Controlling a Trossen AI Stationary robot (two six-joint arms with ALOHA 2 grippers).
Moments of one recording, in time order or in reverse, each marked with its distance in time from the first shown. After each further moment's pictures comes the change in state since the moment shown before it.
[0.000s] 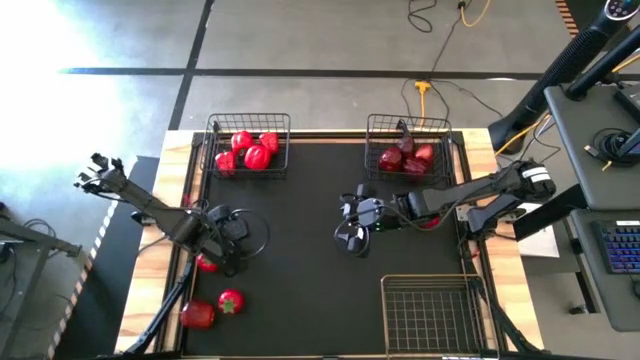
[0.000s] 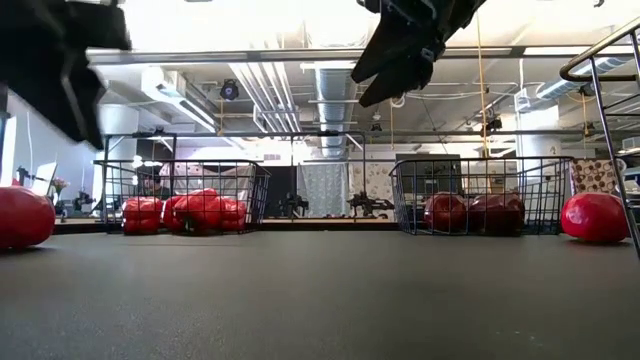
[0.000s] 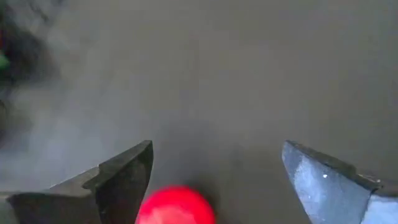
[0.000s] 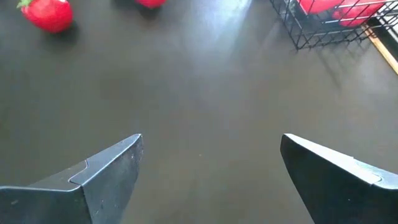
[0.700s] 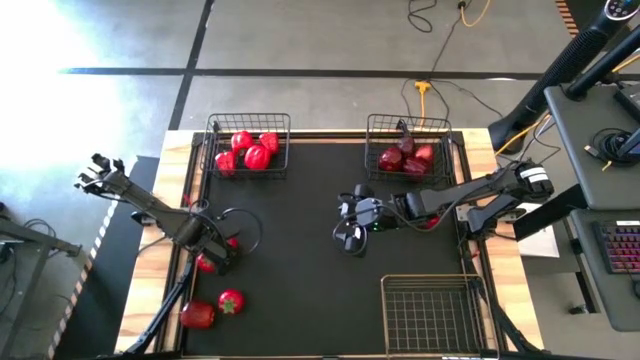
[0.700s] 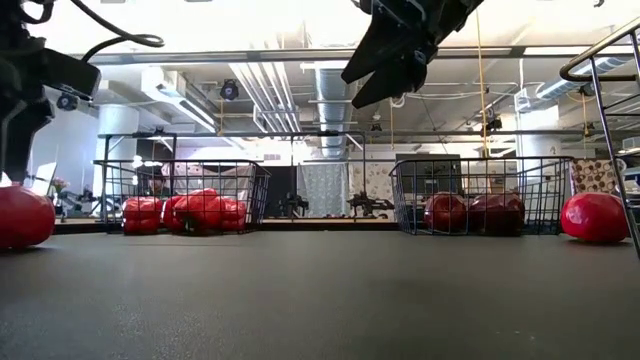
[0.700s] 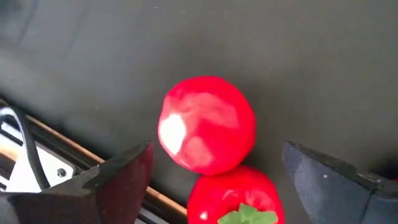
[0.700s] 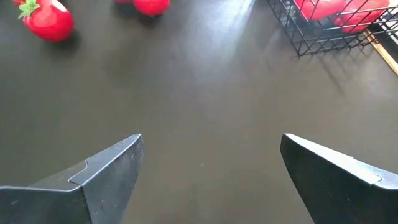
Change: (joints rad) left arm 0.005 0.011 -0.056 -0.206 0.253 -0.213; right arm -0.003 0.019 -0.001 0.049 0.000 0.000
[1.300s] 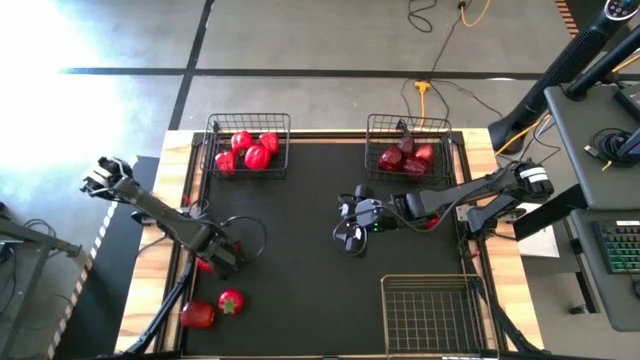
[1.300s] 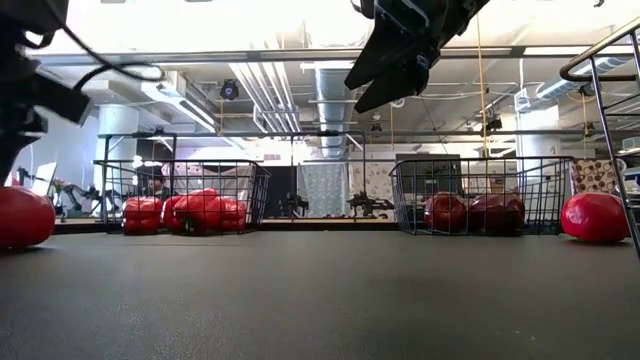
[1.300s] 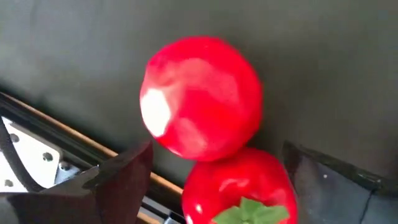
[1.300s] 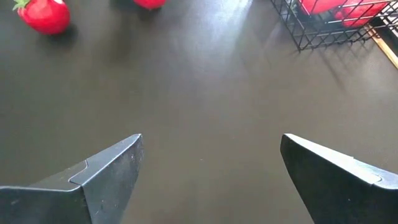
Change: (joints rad) left arm 0.001 0.115 -0.024 0.027 0.097 0.036; right arm 0.000 0.001 -0.014 0.000 0.000 0.000
